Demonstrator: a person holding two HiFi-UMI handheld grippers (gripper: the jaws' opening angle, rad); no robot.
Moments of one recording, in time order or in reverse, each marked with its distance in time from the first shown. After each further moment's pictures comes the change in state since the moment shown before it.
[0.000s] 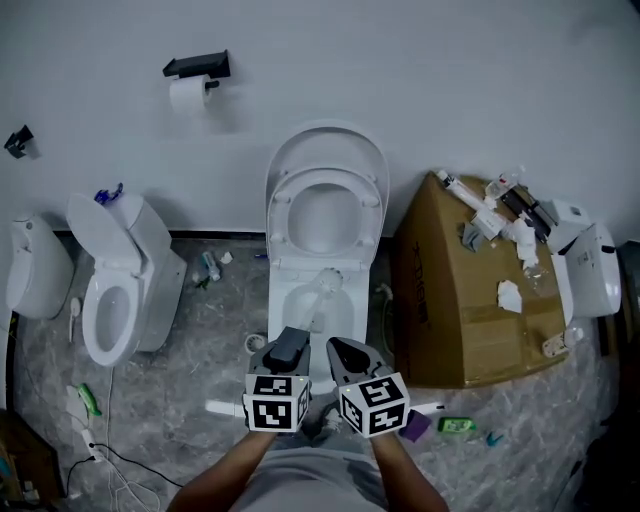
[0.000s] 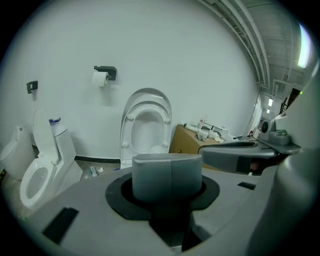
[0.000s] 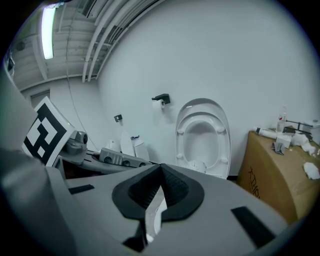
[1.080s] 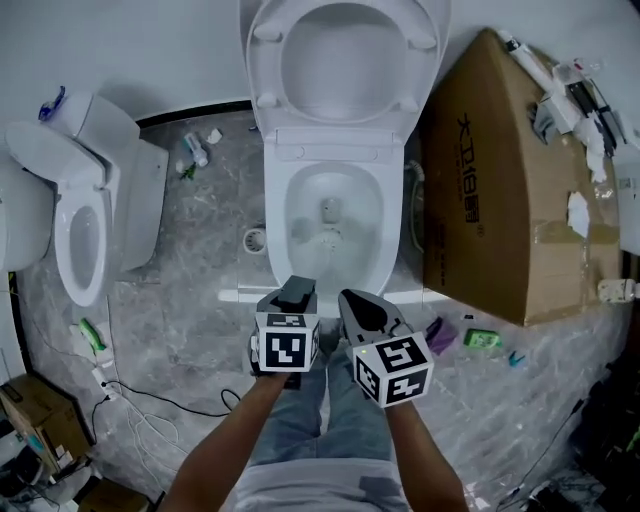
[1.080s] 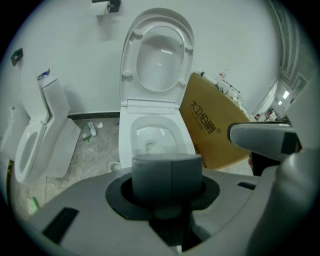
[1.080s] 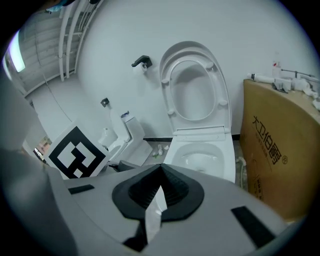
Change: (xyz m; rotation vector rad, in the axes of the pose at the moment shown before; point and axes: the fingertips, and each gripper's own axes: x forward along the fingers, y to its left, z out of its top) left arm 0.148 0.062 -0.215 -0.071 0.459 0.011; right arm 0.097 -0.034 -0.189 0.203 0.256 0.002
